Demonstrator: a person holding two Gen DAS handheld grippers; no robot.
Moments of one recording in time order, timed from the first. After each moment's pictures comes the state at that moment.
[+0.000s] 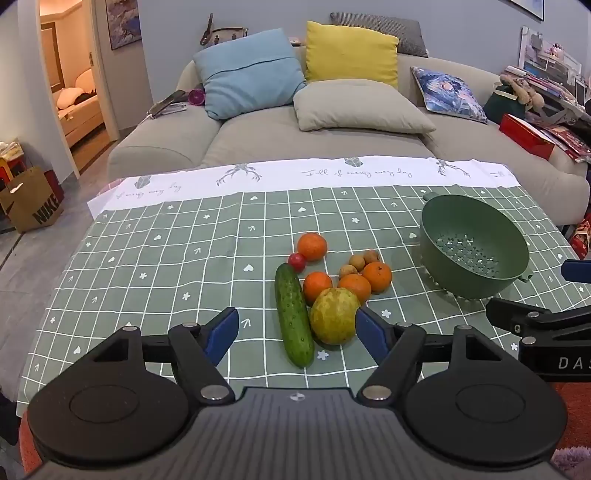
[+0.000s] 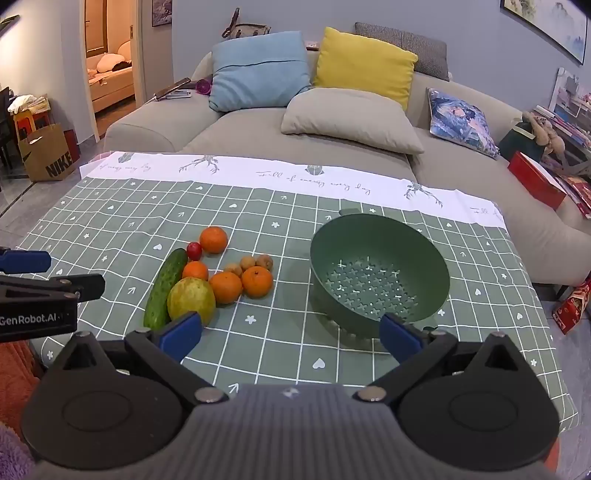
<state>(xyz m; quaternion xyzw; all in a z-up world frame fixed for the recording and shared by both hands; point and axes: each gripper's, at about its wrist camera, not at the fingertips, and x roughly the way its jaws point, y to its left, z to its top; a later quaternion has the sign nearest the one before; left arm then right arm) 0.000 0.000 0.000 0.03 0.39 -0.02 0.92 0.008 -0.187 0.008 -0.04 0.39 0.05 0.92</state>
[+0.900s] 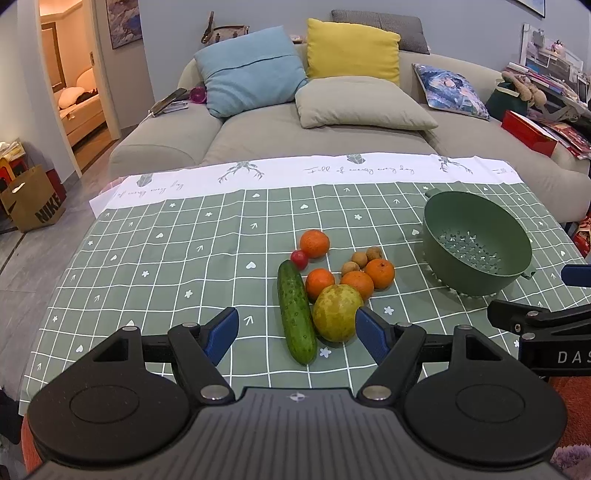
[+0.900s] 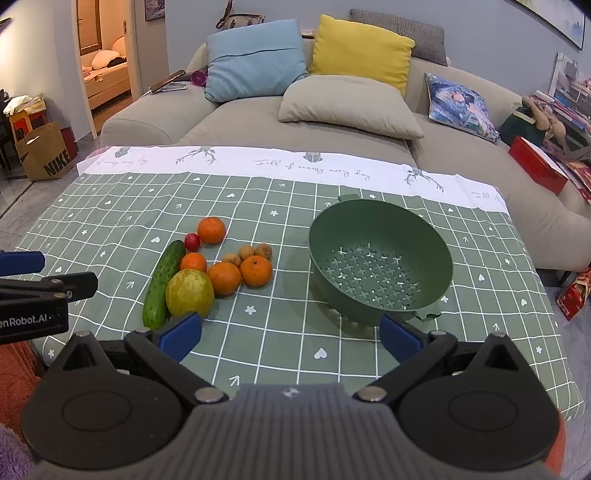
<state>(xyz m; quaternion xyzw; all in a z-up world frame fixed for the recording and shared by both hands) 0.001 -0.001 -0.003 0.04 0.39 -0.01 0.92 0.016 -0.192 -0.001 -0.02 0.40 0.05 0.91</state>
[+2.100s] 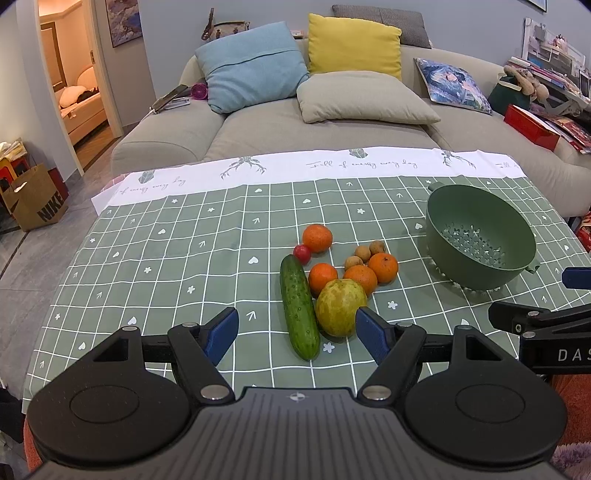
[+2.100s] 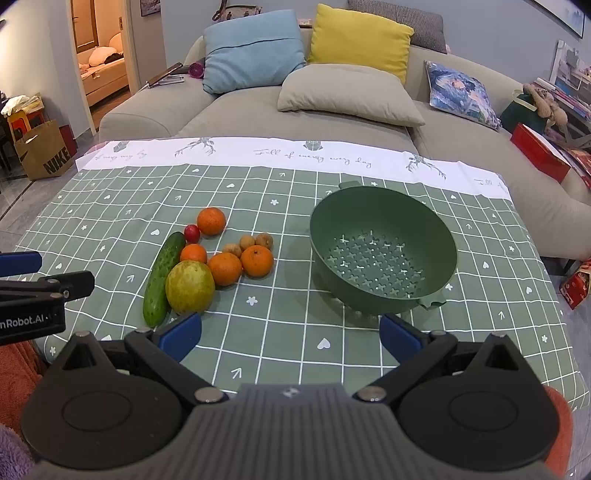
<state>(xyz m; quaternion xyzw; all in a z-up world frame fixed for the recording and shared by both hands) 0.000 0.001 -0.005 0.04 0.40 -0.01 0.92 0.020 -0.193 -0.007 -0.01 0.42 0.05 0.91</state>
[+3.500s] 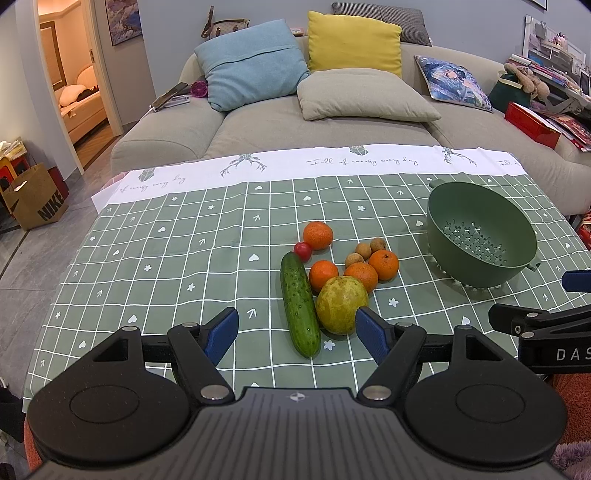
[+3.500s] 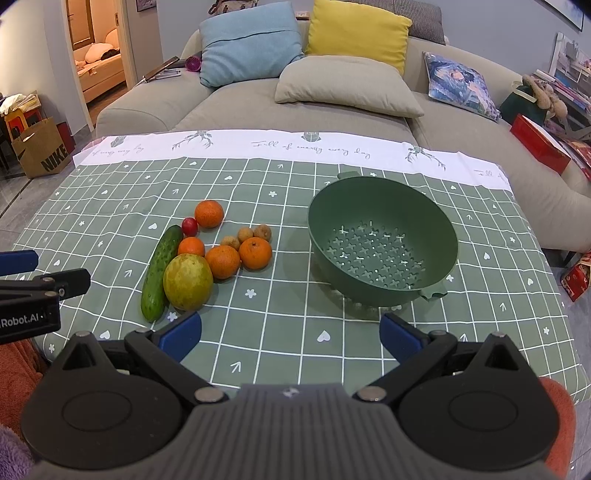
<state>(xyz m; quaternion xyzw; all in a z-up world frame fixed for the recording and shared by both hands) 0.000 0.000 -0.007 0.04 0.40 -0.01 0.92 0.022 -0.193 -0.012 -0.01 0.43 0.05 0.90</state>
